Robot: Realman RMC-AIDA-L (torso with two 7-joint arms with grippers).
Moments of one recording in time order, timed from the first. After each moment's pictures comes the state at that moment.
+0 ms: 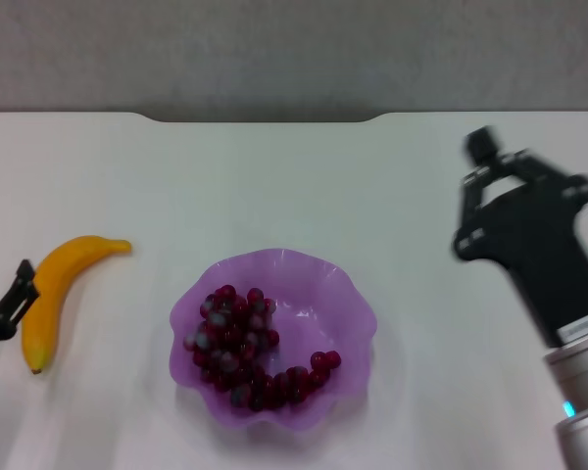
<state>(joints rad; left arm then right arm) -0.34 -2.04 -0.02 -0.09 1.52 1.25 -0.26 0.07 2.01 -2.40 -1.01 0.60 -1.10 -0.57</state>
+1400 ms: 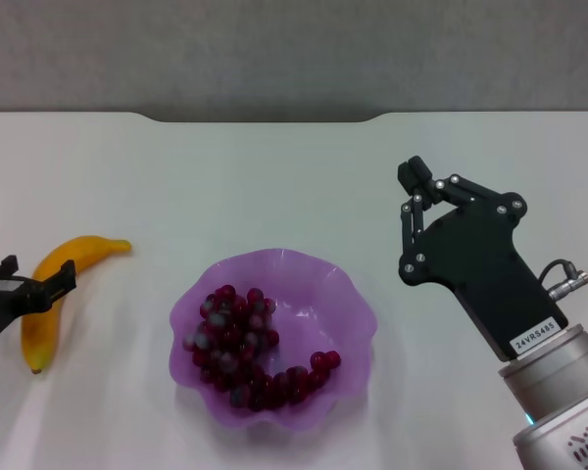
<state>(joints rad) -0.56 -2.04 0.07 0.15 1.76 0.76 -0.69 0.13 2.01 -2.47 -0.99 0.61 -1.04 -0.53</state>
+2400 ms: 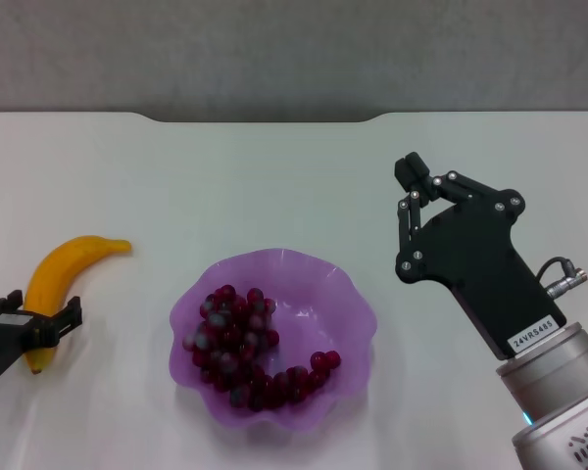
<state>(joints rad) -0.54 -2.04 0.06 0.06 1.69 0.68 -0.53 0.13 2.01 -2.47 -1.00 0.61 -1.04 -0.53</state>
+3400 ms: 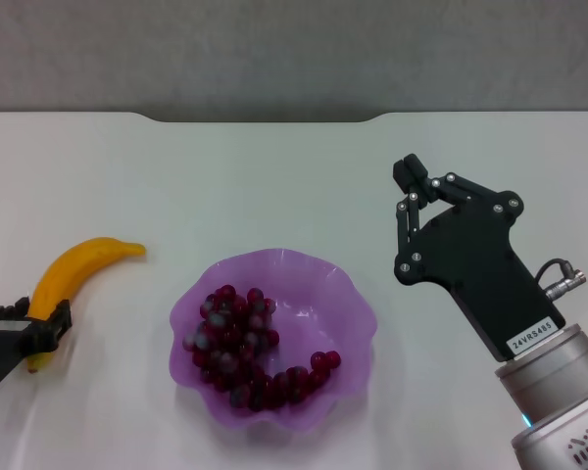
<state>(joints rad) -0.53 -2.04 0.06 0.04 1.64 0.68 -0.52 0.13 2.01 -2.47 -1.00 0.62 -1.05 -0.53</state>
